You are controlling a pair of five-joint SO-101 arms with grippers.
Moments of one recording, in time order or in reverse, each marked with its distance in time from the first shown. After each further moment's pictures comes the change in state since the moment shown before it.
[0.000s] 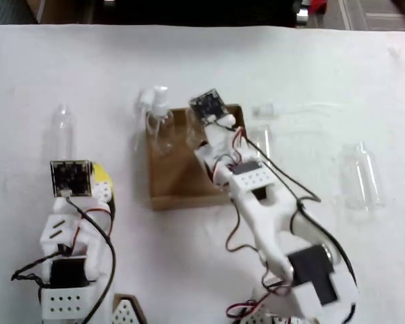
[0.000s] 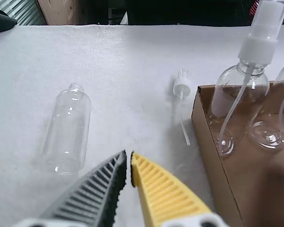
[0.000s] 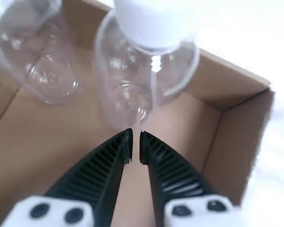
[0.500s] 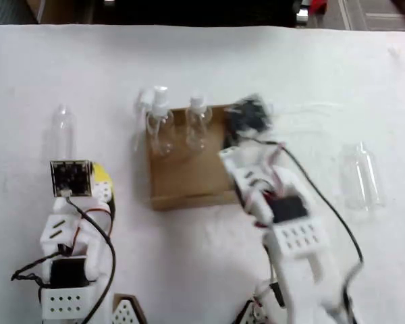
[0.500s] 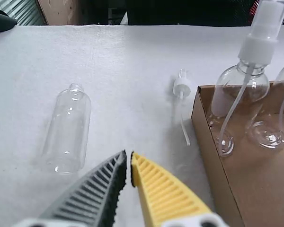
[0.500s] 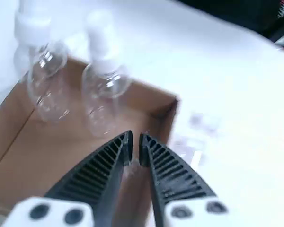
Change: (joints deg) left arm 0.0 0.0 0.0 0.0 0.0; right arm 7.3 -47.1 10.3 21.4 0.2
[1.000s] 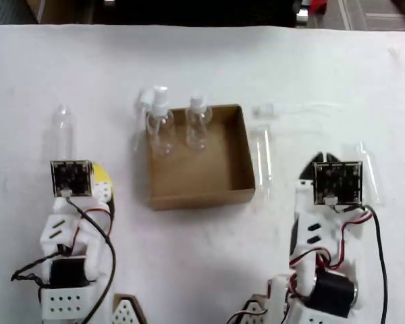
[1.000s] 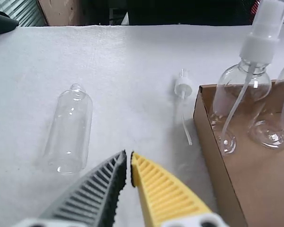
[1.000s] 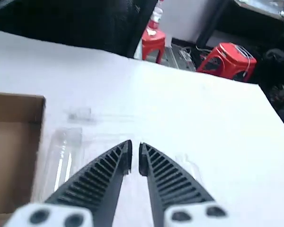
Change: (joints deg) left arm -0.3 0.0 0.0 0.0 -0.7; right arm 27.9 -36.7 7.2 21.1 5.5
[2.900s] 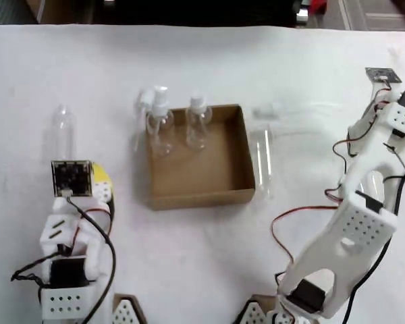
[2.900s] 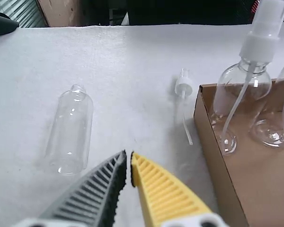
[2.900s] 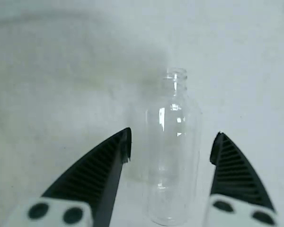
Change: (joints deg) left arm -0.1 0.0 0.0 0.0 -0.5; right arm 14.9 131.1 -106.8 36.0 11.1
